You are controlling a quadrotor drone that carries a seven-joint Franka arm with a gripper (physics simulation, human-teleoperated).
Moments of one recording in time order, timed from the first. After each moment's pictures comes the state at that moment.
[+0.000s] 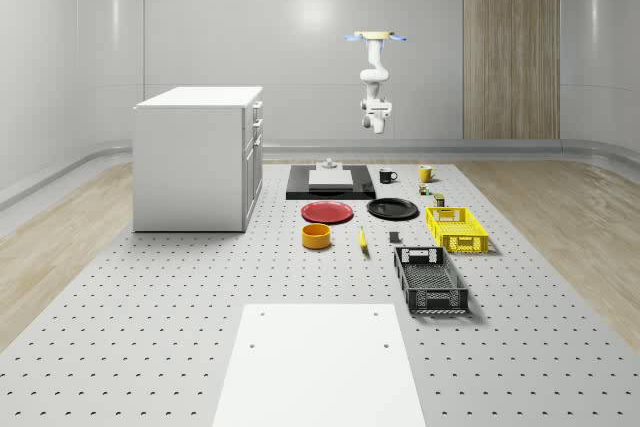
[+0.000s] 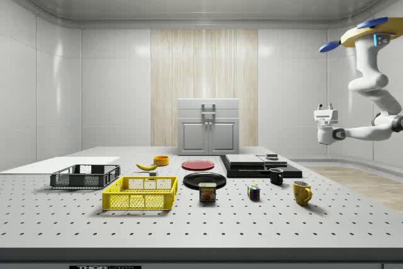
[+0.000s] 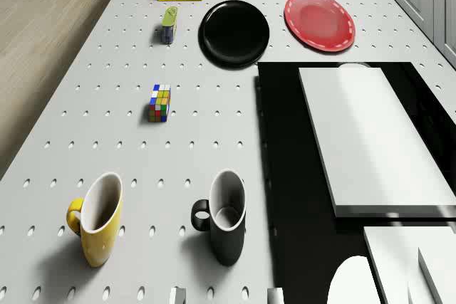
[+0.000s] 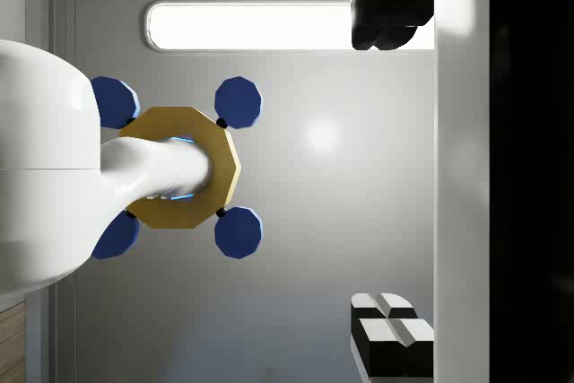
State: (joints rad) arm 0.00 -0.79 0.00 -2.34 0.00 1.55 0.79
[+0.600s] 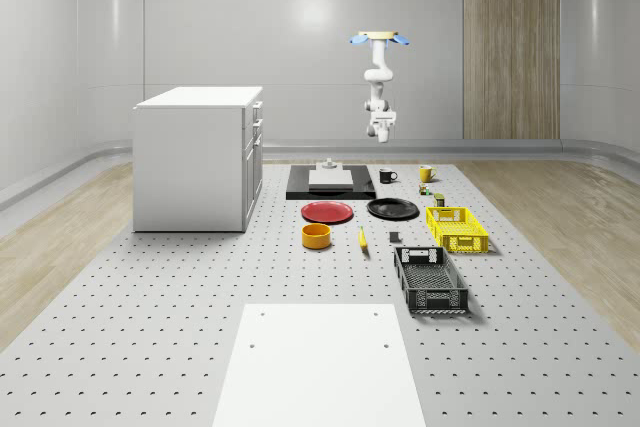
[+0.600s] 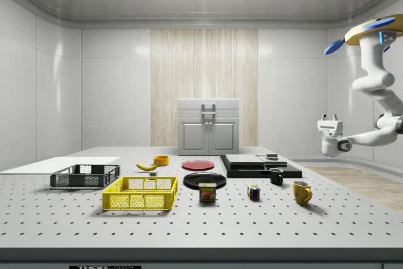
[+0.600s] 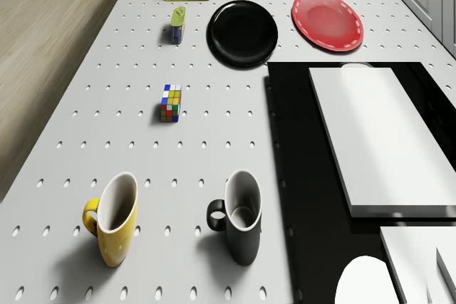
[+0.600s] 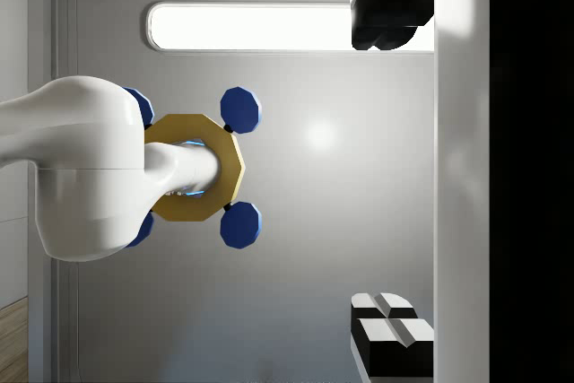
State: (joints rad) arm 0.00 -0.72 0.00 -2.10 0.00 1.39 0.78
